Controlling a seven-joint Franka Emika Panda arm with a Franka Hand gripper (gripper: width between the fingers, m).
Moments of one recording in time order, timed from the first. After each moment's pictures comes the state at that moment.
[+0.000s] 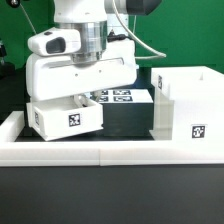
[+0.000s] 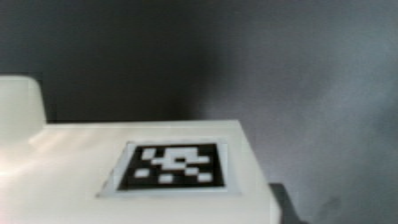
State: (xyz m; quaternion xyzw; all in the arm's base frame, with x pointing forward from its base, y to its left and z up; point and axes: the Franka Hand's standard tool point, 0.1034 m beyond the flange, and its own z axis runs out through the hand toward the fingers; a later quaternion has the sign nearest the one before) arm 0.522 -0.076 0.029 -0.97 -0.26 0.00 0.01
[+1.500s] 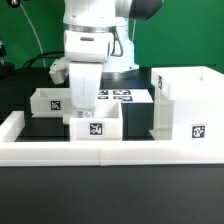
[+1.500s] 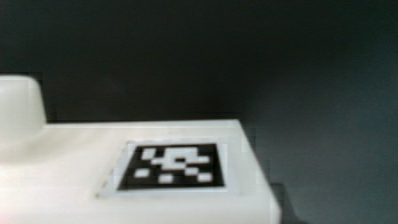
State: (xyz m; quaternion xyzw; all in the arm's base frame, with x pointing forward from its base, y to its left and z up) arm 0.520 -0.078 0.025 -0.71 -0.71 0.04 -0.01
